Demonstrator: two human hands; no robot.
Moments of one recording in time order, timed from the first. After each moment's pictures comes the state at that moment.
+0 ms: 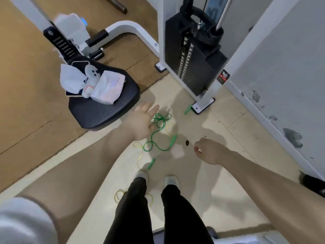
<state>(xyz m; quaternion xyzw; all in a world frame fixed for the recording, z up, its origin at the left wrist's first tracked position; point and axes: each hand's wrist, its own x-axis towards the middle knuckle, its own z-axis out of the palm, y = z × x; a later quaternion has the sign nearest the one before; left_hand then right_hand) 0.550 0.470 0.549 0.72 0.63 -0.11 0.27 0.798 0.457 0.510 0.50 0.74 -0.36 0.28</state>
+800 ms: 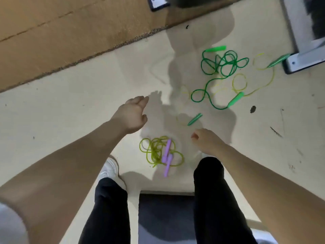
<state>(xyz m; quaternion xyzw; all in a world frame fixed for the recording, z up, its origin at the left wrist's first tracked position) 0.343 0.222 0.252 0.51 0.75 -0.10 0.41 0.582 0.284 0.209 0.46 0.70 -0.42 0.34</state>
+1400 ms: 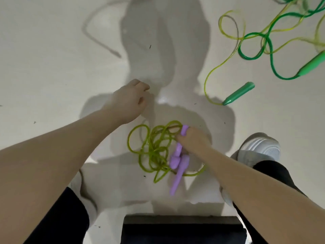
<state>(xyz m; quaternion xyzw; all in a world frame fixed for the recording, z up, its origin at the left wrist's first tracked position) 0.330 0.118 -0.090 0.49 0.76 0.06 0.41 0.544 0.155 -0.112 0.54 0.63 -0.41 0.39</state>
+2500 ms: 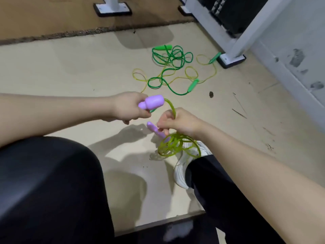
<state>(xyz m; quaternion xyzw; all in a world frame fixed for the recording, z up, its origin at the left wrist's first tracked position) 0.506 0.106 0.089 0.59 0.65 0.11 0.47 0.692 0.146 0.061 0.42 0.69 -0.59 -0.02</state>
